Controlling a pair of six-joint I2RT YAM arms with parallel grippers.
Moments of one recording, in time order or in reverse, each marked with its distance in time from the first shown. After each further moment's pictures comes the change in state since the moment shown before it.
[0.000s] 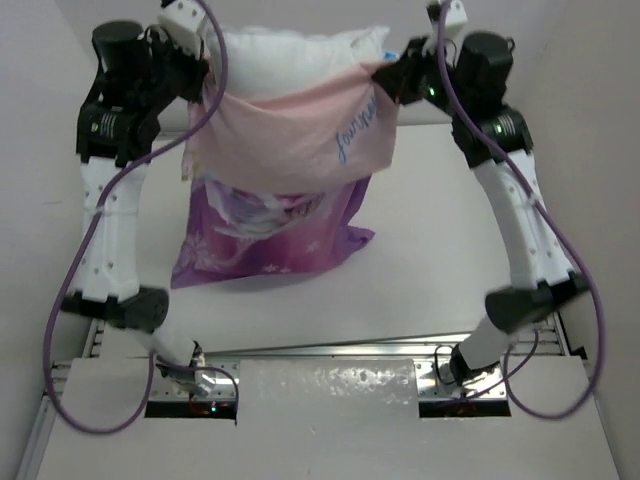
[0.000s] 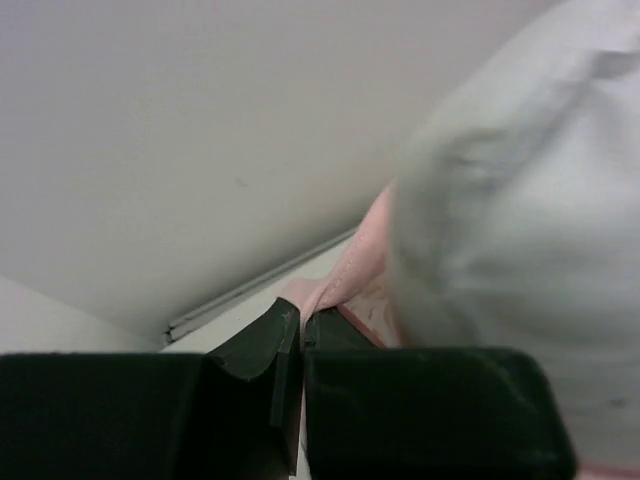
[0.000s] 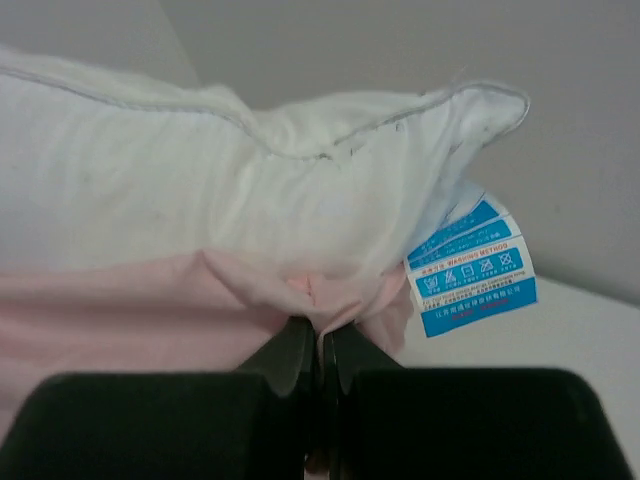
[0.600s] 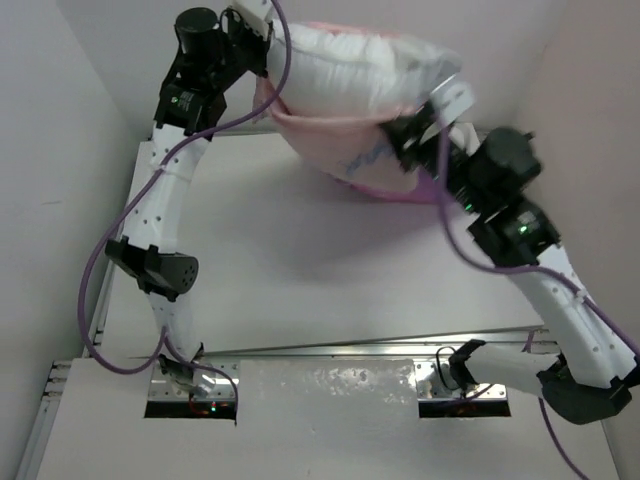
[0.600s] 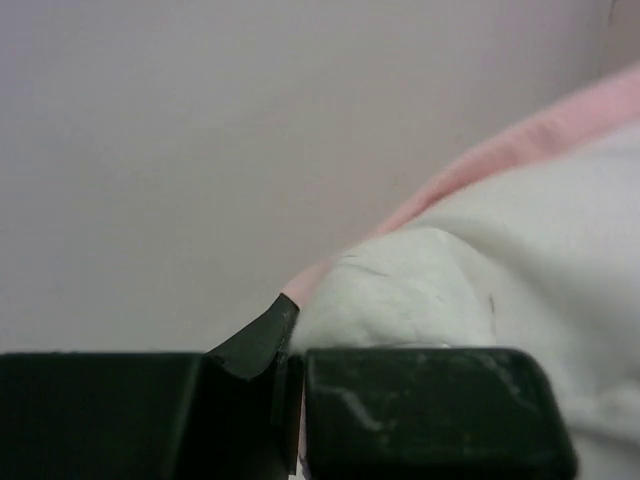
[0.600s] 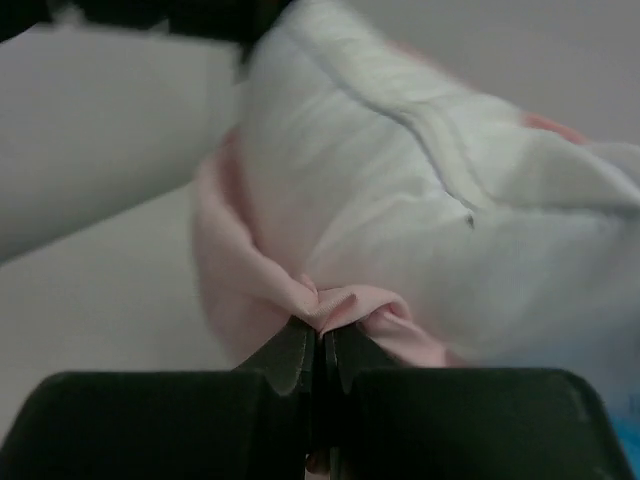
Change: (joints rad) left arm -0.173 0.346 0.238 0.238 0.028 -0.006; right arm 0.233 -0.351 -0.317 0.142 0.229 -0.389
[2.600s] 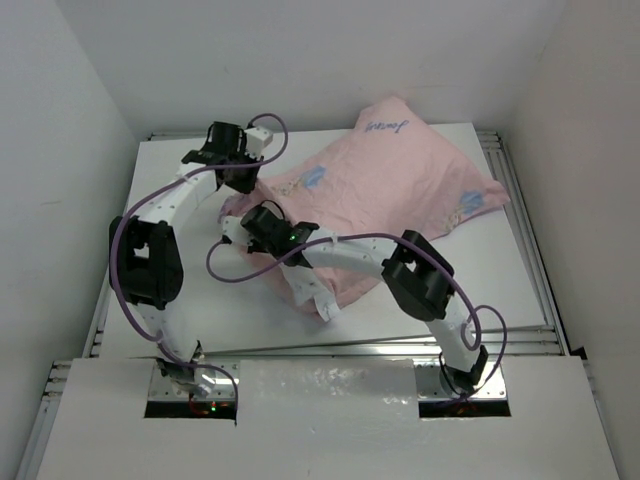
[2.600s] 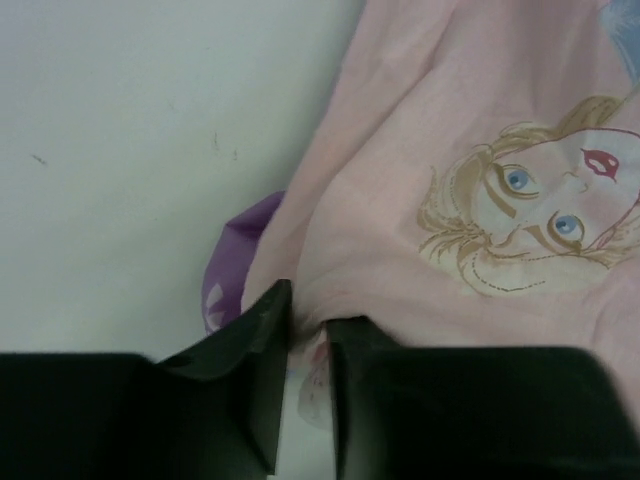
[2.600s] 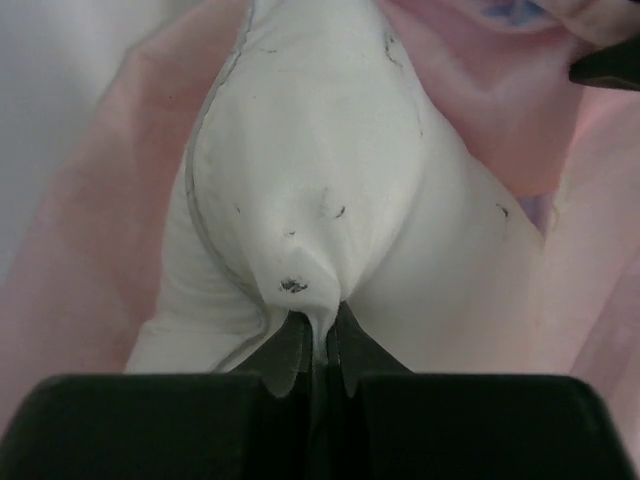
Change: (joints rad) left arm 0.123 -0.075 -0.936 -0.073 -0.083 -0.011; right arm 0.494 0.974 0.065 -0.085 0.446 -0.452
